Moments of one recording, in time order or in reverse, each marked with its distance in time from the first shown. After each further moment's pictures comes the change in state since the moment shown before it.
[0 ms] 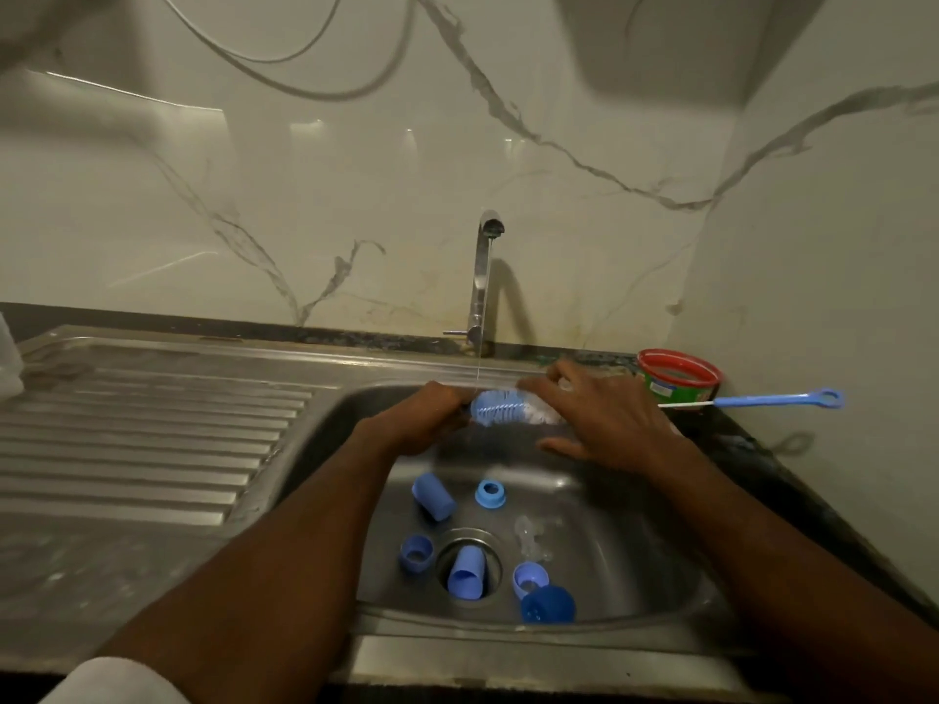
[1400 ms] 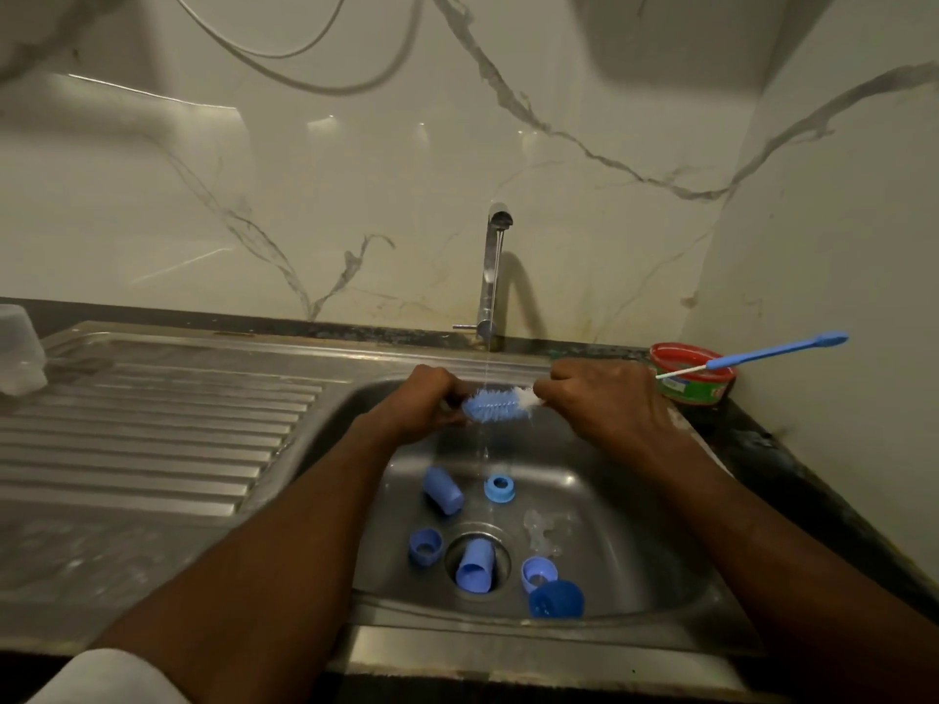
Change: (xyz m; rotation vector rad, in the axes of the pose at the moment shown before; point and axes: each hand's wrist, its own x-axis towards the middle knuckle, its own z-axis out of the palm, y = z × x) left_hand -0.009 -0.003 -0.009 0.003 0.087 -0.171; right_hand 0.003 -0.016 -0.020 -0.168 0.325 -0.109
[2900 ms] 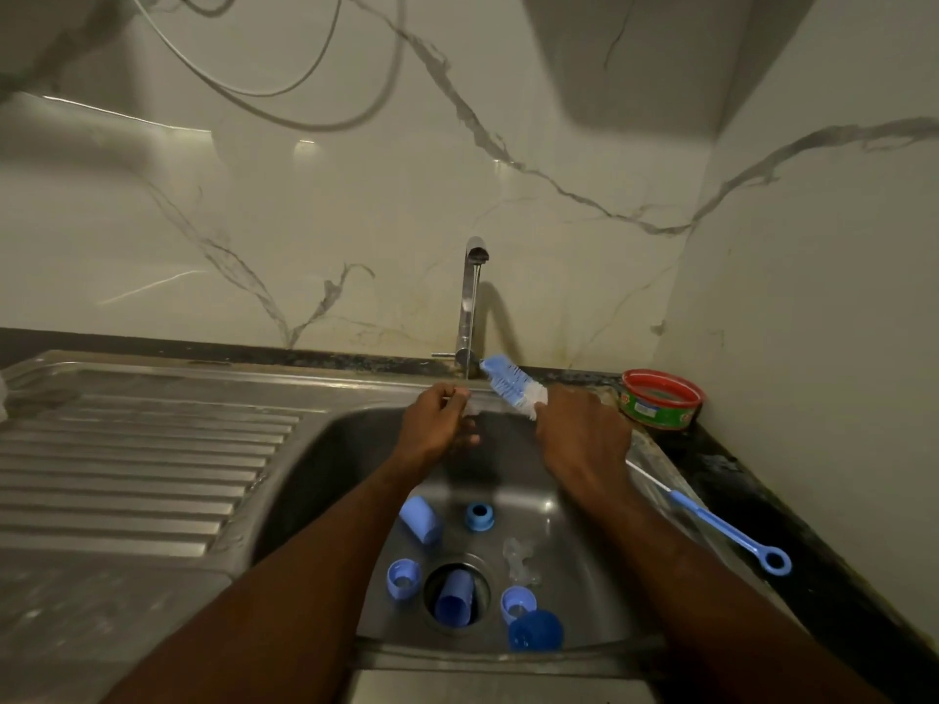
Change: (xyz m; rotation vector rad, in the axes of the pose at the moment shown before) left_hand 0.018 0.054 0.024 -0.903 0.329 -0.474; right_hand 0.019 -0.028 -0.006 0.206 -0.375 0.903
